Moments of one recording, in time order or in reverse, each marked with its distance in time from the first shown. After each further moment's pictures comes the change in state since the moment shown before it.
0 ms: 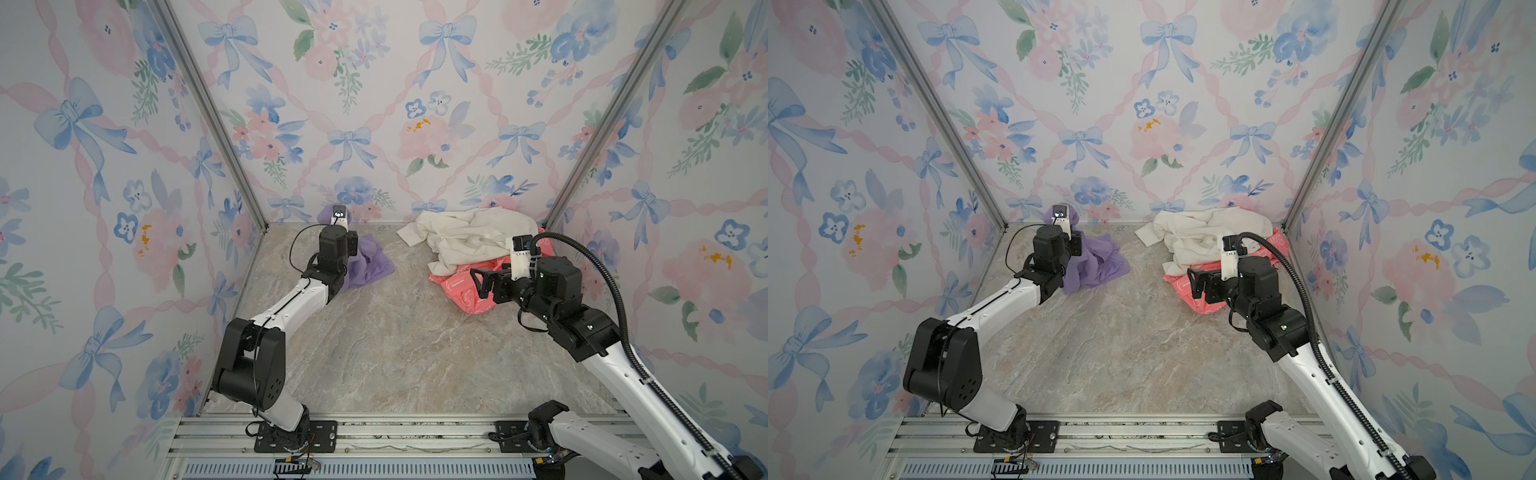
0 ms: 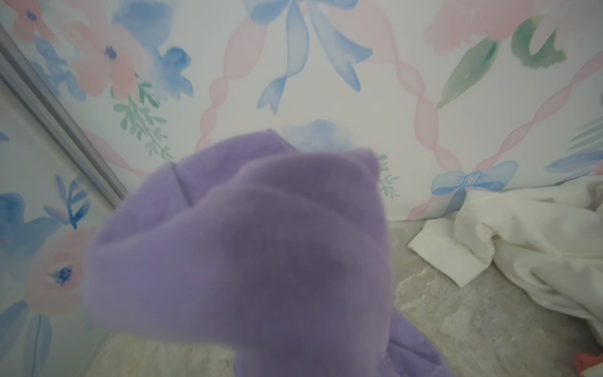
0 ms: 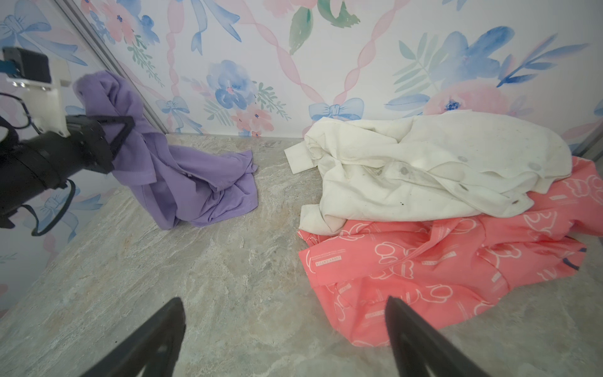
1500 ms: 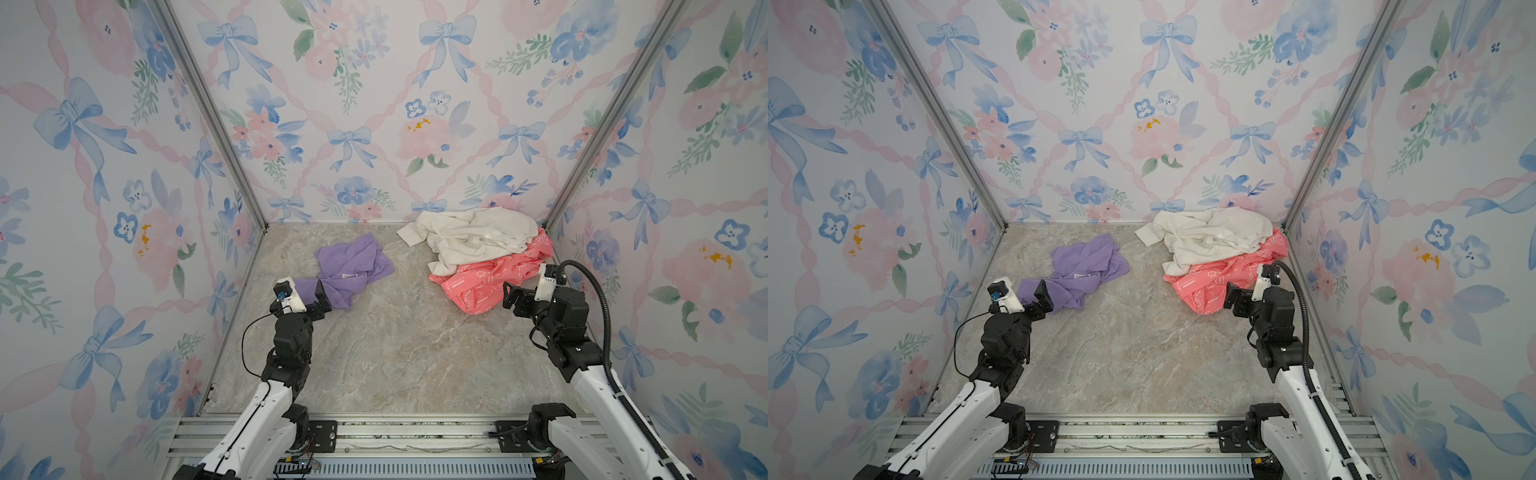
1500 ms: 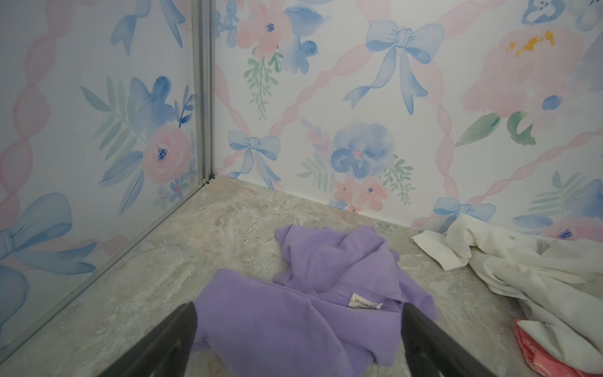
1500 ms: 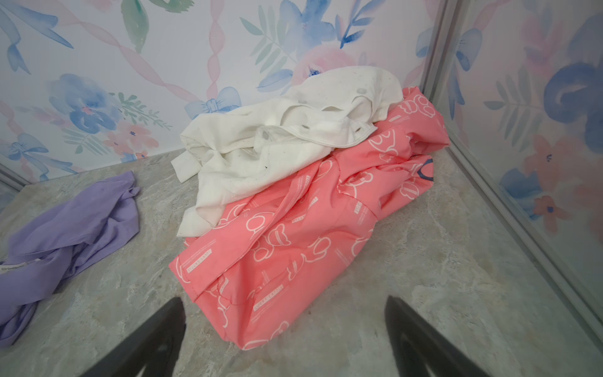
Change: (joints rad) left arm 0.098 -0.756 -0.772 0.241 0.013 -0.211; right arm -0.377 -0.102 -0.489 0.403 0.007 0.003
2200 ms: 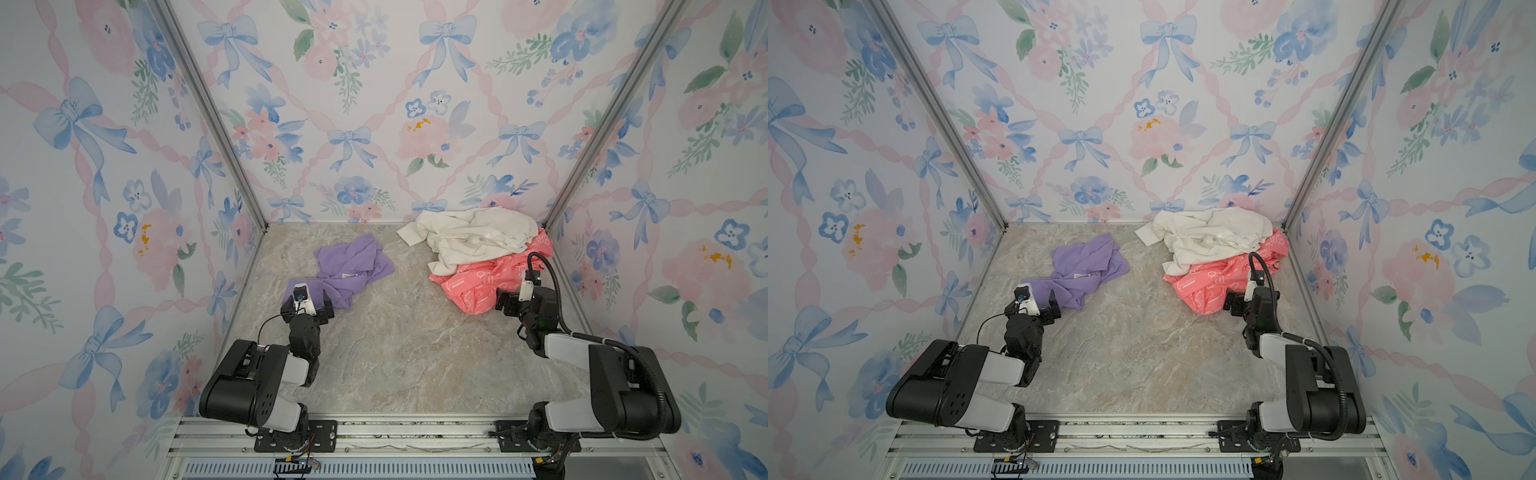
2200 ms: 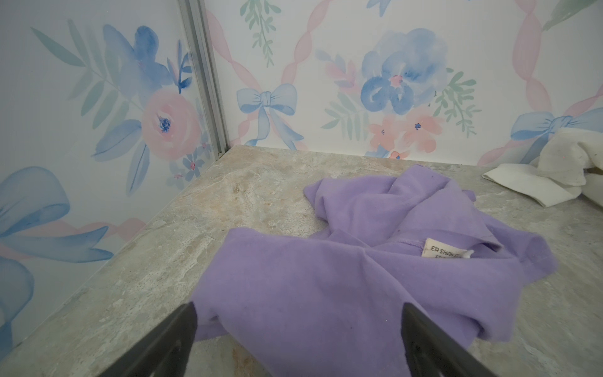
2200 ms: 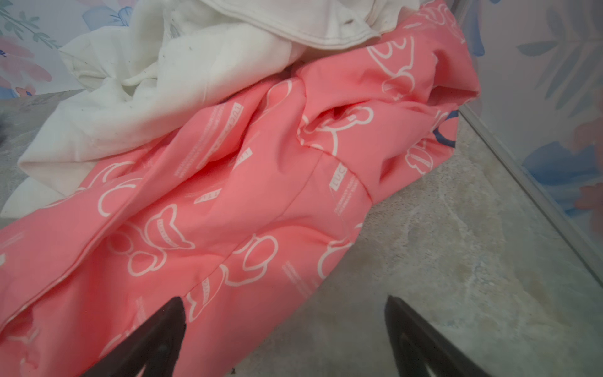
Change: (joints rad) left arm 0.040 0.697 -0.088 0.726 0.009 0.182; right arm -0.087 0.623 -0.129 0.712 -0.047 -0.160
